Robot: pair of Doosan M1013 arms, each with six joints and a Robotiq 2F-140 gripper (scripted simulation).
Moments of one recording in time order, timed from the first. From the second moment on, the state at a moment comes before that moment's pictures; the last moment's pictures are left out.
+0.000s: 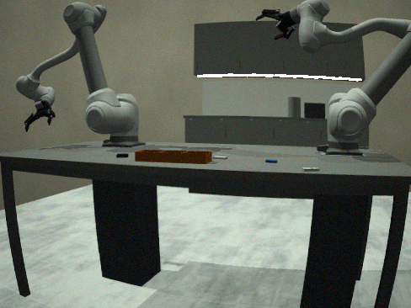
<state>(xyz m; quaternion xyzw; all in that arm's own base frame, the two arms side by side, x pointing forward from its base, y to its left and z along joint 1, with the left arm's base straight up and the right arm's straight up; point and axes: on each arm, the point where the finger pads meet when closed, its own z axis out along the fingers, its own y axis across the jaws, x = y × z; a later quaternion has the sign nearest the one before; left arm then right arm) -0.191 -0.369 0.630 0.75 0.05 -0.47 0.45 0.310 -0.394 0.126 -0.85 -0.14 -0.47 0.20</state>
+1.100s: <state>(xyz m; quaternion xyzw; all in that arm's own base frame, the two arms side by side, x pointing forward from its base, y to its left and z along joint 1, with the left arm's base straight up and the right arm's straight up) -0.047 -0.437 0.767 0.59 0.24 -0.45 0.63 0.310 -0.394 0.126 -0.85 -0.14 -0.47 0.20</state>
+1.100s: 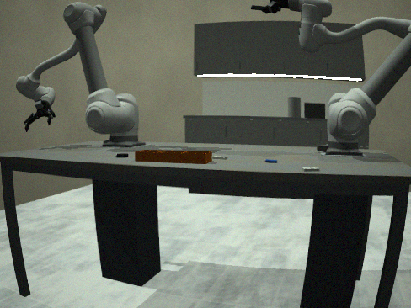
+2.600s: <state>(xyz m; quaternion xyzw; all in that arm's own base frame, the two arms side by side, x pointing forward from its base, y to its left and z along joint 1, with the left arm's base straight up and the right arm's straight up) 0.145 -0.421 0.703 0.49 0.54 -0.31 0.60 0.310 -0.394 0.126 -0.85 -0.14 -0.47 0.20</state>
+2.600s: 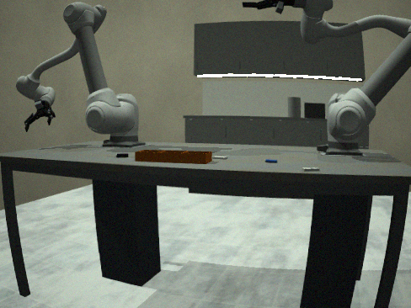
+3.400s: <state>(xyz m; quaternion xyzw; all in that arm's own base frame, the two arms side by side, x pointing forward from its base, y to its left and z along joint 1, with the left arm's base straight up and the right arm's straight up) 0.164 -0.376 0.607 0.52 0.66 -0.23 0.49 0.310 -0.394 0.126 -0.85 -0.14 -0.47 0.20</state>
